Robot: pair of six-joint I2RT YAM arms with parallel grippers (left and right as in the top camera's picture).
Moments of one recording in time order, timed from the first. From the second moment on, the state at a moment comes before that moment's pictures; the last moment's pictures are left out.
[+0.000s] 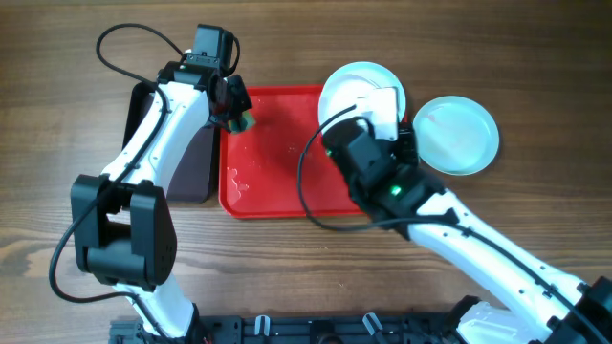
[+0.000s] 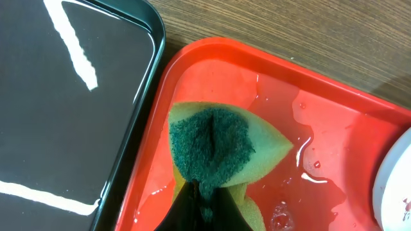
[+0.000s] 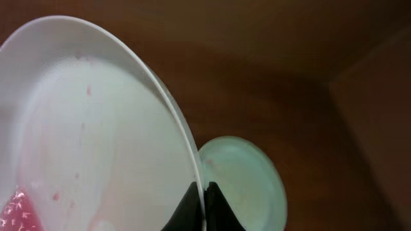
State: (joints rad) left arm -0.20 1.89 1.48 -0.79 -0.03 -0.55; right arm 0.75 1.41 1.03 -0.48 0.97 0.24
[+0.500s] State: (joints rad) left arm -0.20 1.89 1.48 -0.79 -0.03 -0.55; right arm 0.92 1.41 1.03 -0.09 1.39 -0.23
